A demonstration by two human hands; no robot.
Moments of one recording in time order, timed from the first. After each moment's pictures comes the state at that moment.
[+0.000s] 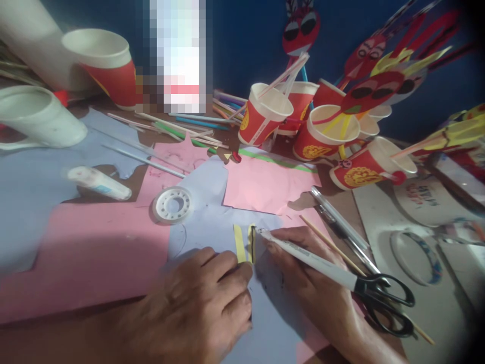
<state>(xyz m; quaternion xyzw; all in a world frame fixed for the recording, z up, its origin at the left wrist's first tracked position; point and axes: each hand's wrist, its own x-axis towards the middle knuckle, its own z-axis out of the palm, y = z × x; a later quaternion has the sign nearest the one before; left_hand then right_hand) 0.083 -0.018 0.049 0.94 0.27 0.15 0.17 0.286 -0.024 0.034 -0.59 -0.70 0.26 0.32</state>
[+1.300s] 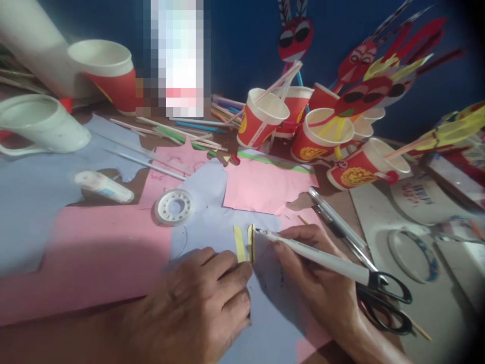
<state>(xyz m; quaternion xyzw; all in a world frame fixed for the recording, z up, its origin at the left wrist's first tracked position) 0.082 -0.015 0.050 0.93 0.26 0.15 0.19 0.288 -0.026 0.036 -0.60 -0.68 0.24 0.36</state>
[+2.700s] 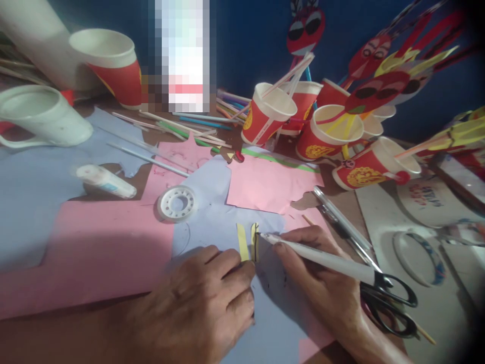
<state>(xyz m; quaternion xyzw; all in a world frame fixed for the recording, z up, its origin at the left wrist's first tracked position) 0.080 -0.016 0.048 0.94 0.24 0.14 0.18 0.284 -0.023 0.037 -0.59 -0.68 0.23 0.37</state>
